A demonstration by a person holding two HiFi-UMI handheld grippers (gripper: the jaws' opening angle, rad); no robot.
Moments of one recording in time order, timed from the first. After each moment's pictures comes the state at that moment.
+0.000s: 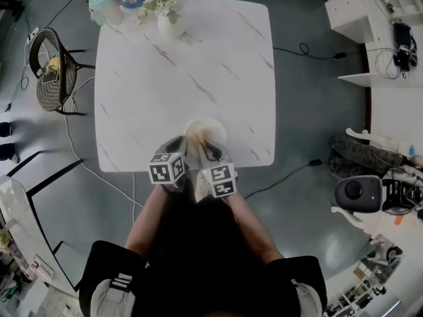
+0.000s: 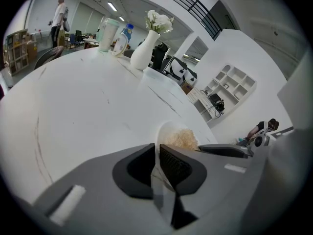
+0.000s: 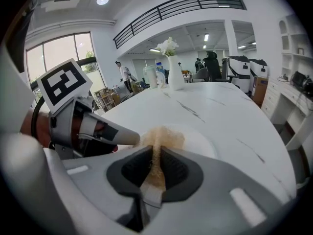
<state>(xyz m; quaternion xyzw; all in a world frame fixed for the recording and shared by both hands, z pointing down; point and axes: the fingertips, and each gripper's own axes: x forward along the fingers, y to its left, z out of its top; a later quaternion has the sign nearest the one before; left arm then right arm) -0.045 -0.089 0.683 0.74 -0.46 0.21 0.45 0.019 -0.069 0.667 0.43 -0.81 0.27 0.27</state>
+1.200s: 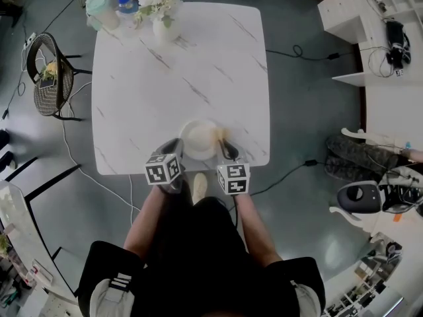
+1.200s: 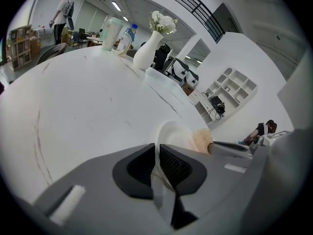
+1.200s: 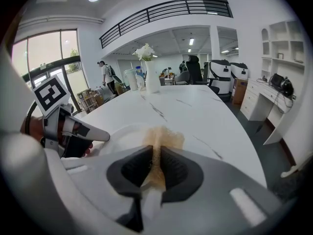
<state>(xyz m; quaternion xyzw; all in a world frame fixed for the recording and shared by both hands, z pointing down) -0.047 -0.087 0.686 0.73 -0.46 0.20 0.46 0.102 -0.075 0.668 0.52 -0.76 0.27 0.27</state>
